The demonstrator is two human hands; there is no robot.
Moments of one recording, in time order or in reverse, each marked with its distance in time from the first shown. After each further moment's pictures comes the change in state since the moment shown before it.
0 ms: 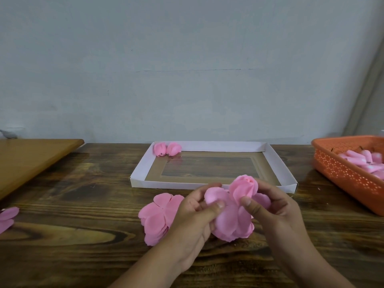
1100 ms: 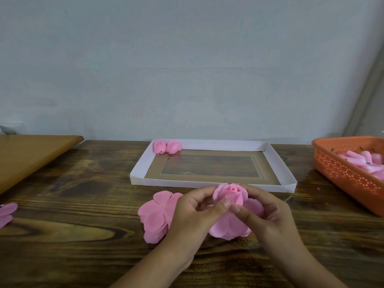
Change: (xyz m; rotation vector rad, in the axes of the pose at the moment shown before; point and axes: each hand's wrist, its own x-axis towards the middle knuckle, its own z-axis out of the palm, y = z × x) left_hand -0.012 0.009 0.010 0.307 0.034 0.226; right_hand -0.004 0.001 0.007 -0.150 -0.046 -0.002
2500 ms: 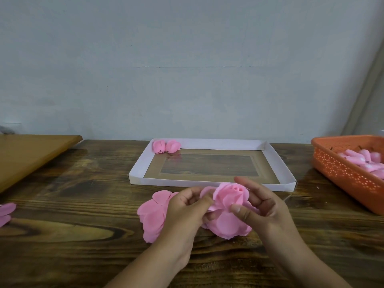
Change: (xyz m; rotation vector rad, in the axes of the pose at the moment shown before) left_hand 0.008 -0.011 -0.007 -0.101 0.216 -0.235; right_hand 0.002 0.002 -0.005 0.113 -0.035 0.139
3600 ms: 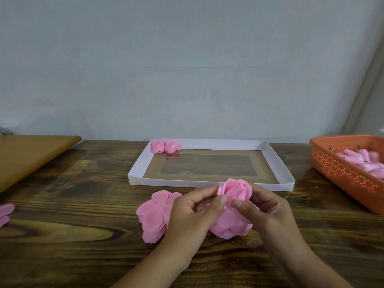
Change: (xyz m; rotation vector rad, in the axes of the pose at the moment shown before) left_hand -0.008 -0.002 0.002 0.130 -0.169 0.339; right_hand 0.000 -0.006 0.005 0.014 0.048 -0.024
